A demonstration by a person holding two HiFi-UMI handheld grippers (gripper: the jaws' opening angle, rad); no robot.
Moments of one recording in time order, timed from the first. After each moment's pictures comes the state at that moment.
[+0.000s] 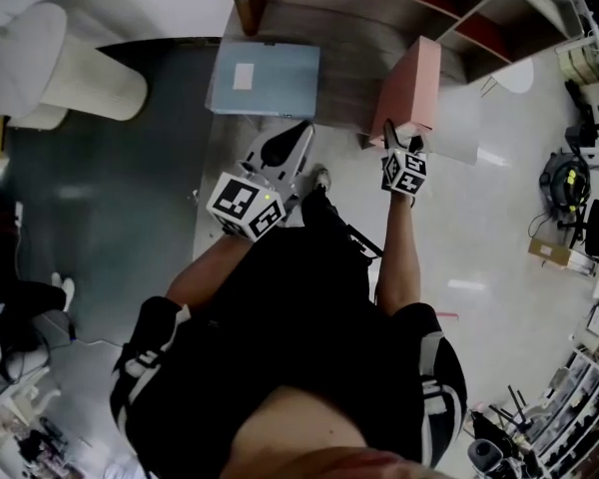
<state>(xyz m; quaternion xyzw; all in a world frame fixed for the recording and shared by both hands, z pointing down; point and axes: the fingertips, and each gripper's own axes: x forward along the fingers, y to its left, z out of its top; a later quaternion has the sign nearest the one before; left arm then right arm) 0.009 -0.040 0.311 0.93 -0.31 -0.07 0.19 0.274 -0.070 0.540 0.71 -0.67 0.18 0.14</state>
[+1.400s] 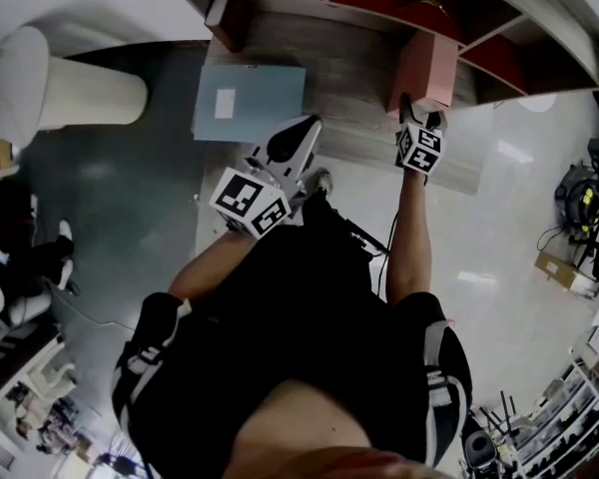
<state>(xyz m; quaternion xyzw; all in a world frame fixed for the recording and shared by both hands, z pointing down) 0.126 -0.177 0.325 0.92 -0.32 -0.04 0.22 0.386 -0.243 0.546 0.71 -0.67 0.18 0.15</state>
